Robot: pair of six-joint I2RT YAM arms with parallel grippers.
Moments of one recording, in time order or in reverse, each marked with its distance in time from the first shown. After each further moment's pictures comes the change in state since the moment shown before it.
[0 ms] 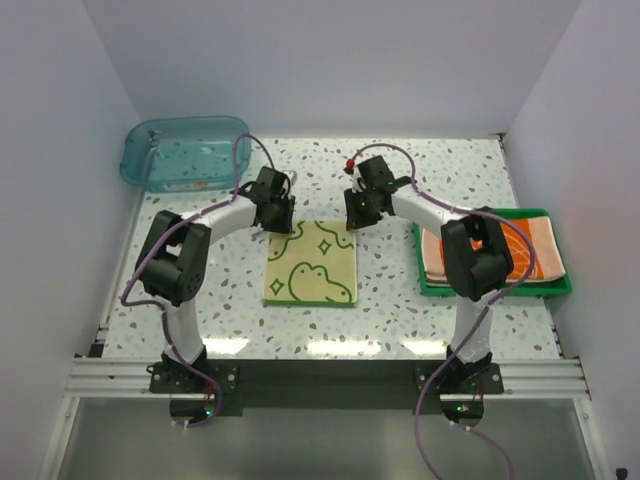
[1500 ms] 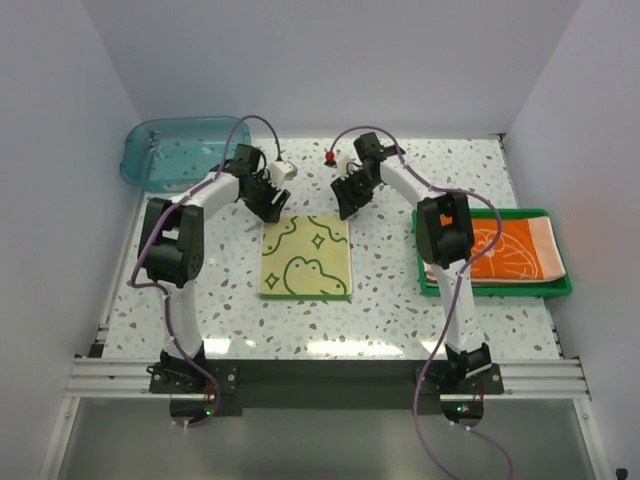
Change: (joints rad) left arm 0.175 0.147 0.238 -0.163 0.249 0.710; right arm -0.080 0.448 0.642 -0.390 -0.267 -0.559
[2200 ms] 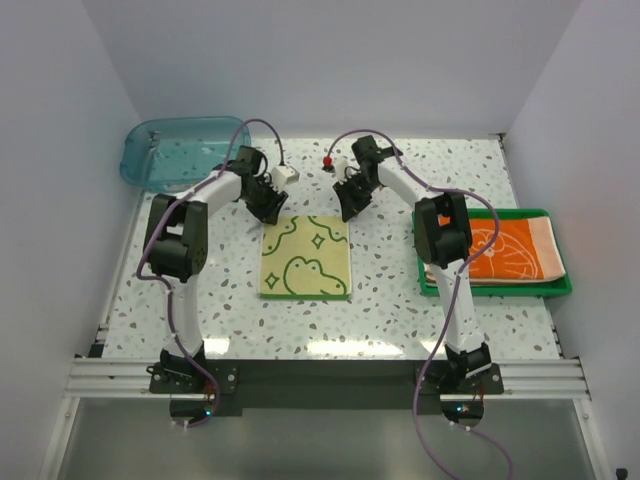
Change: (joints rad) left arm 0.004 0.070 0.052 -0.072 0.053 0.053; right arm 0.008 0.020 0.002 -0.047 -0.018 -0.031
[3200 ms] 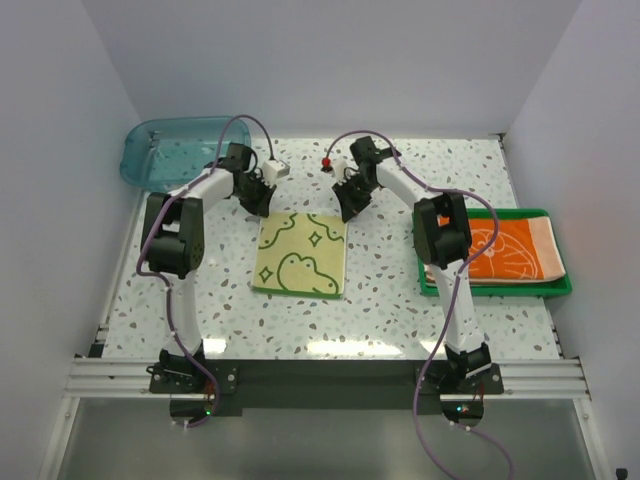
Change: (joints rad) left arm 0.058 0.032 0.026 0.019 0.037 -0.015; right arm 0.007 -0.002 -0.010 0.008 0.031 0.006
